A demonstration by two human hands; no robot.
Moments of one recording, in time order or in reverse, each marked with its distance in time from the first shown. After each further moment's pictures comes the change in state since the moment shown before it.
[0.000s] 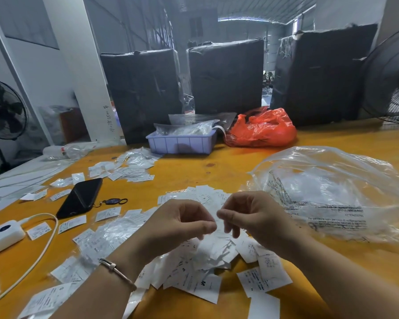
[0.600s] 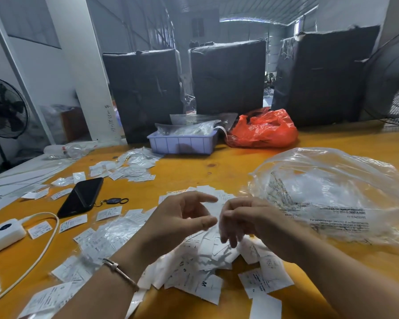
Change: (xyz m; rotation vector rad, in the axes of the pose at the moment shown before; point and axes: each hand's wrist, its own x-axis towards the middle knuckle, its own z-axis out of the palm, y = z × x) left_hand 0.002 -0.001 0.003 -0.080 0.098 0.056; right_hand 0.000 -0.004 -0.004 0.189 -0.207 0.219
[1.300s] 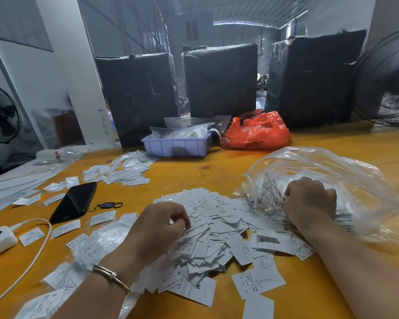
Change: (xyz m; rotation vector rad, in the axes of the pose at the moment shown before) left_hand 0.006 -0.023 -0.007 0.516 0.181 -0.049; right_hand -0.004 0.018 -0.077 -1.380 0.908 0.432
